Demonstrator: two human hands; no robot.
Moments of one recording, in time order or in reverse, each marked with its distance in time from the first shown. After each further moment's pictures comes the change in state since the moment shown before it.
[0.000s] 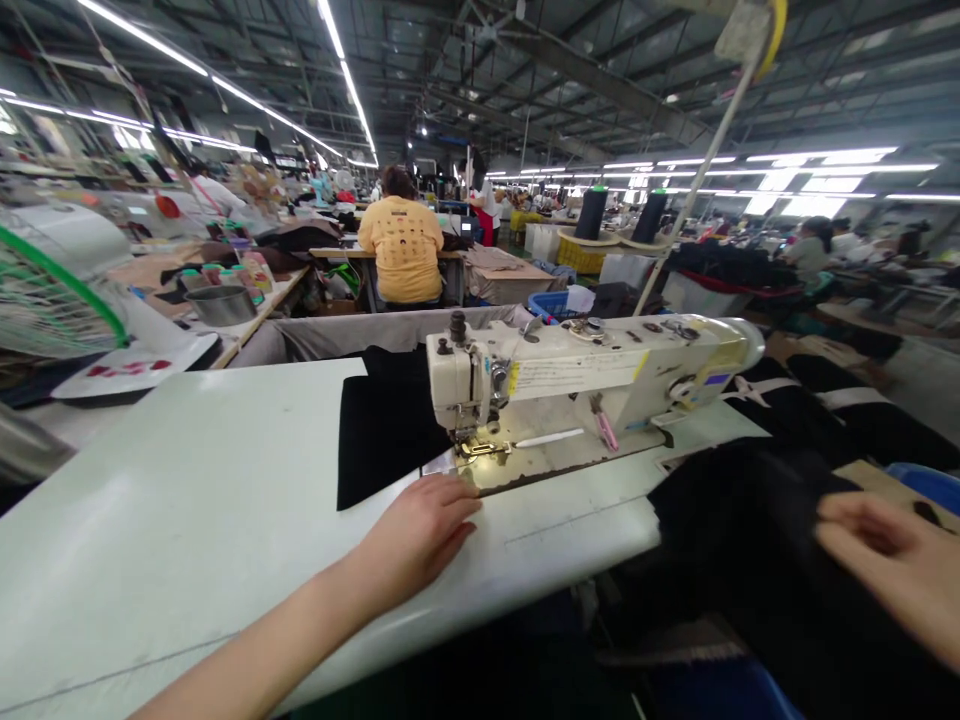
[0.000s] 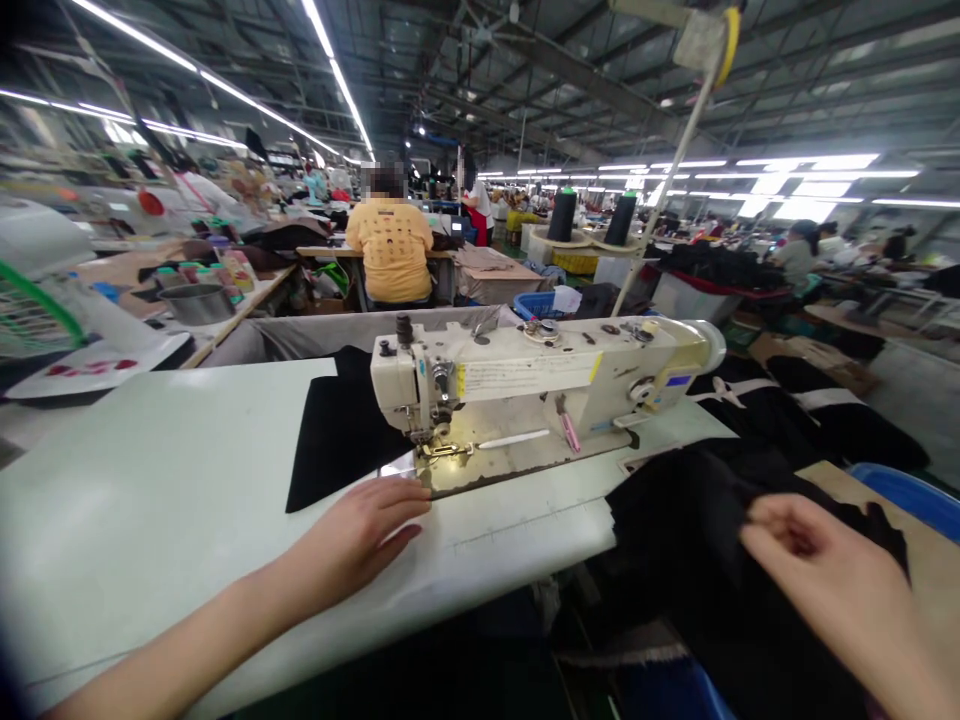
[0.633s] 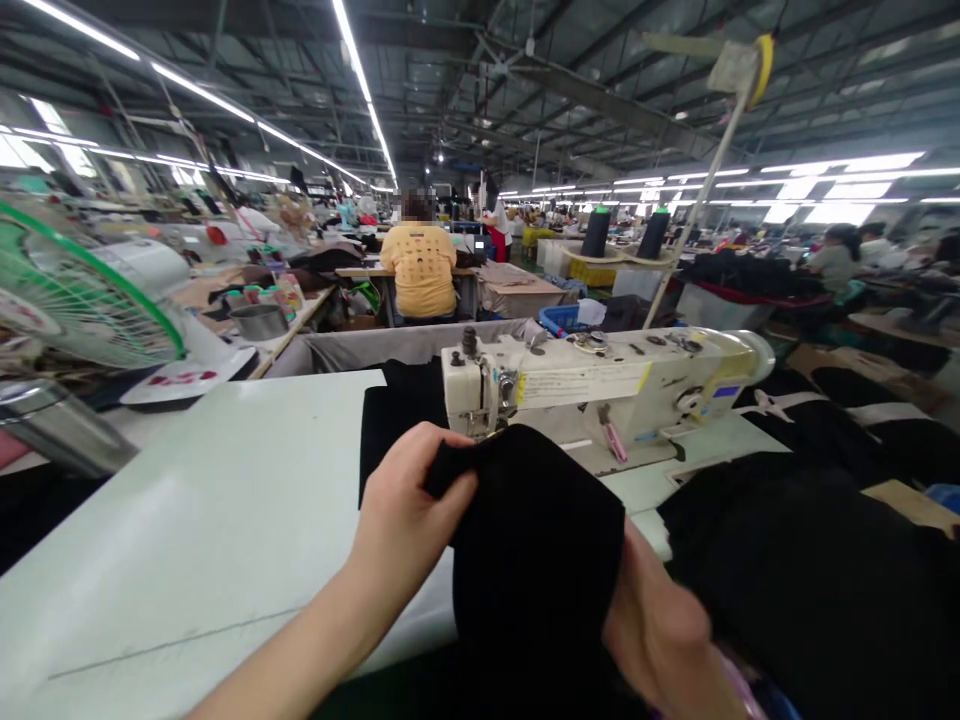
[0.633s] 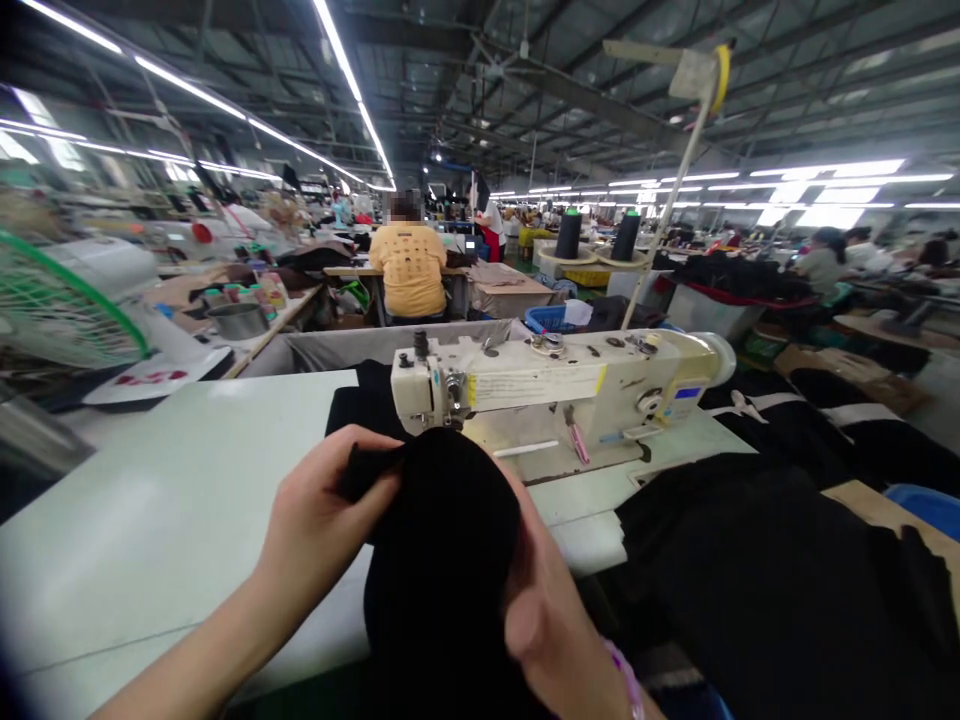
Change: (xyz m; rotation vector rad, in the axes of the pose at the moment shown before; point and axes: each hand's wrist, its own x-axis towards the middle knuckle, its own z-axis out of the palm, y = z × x) left_hand 0.026 0.063 -0.064 -0.166 0.656 -0.463; right_hand -0.061 -0.185 0.086 1.303 -0.561 -0.315
